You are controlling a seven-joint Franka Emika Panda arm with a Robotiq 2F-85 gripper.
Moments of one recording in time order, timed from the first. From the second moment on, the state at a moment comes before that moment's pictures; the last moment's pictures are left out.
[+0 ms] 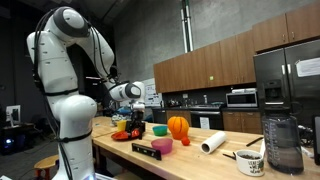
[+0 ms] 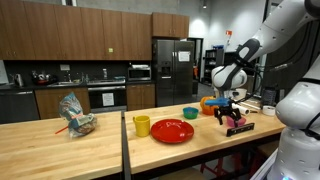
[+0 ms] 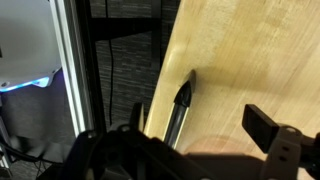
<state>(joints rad) -0.22 -0.28 0.06 -2.79 -0.05 2.23 1.48</state>
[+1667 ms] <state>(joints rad) -0.19 -0.21 0.03 -2.78 0.00 2.29 1.50</state>
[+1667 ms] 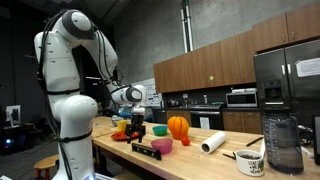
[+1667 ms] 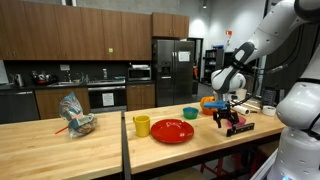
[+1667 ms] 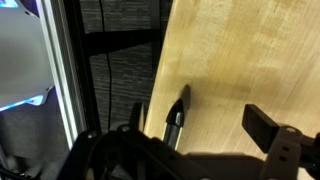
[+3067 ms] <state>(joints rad) -0.18 -0.21 0.00 -2.78 -0.02 2.30 1.55</state>
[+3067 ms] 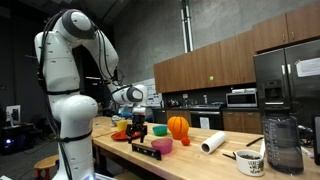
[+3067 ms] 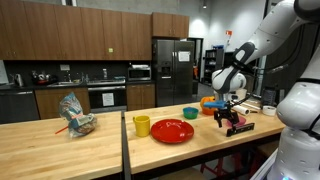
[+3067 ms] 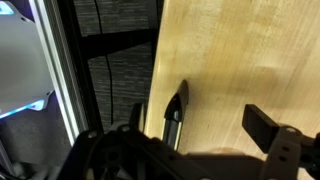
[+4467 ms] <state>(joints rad) -0.19 -0.15 -0.07 -2.78 -0.01 2.40 1.54</state>
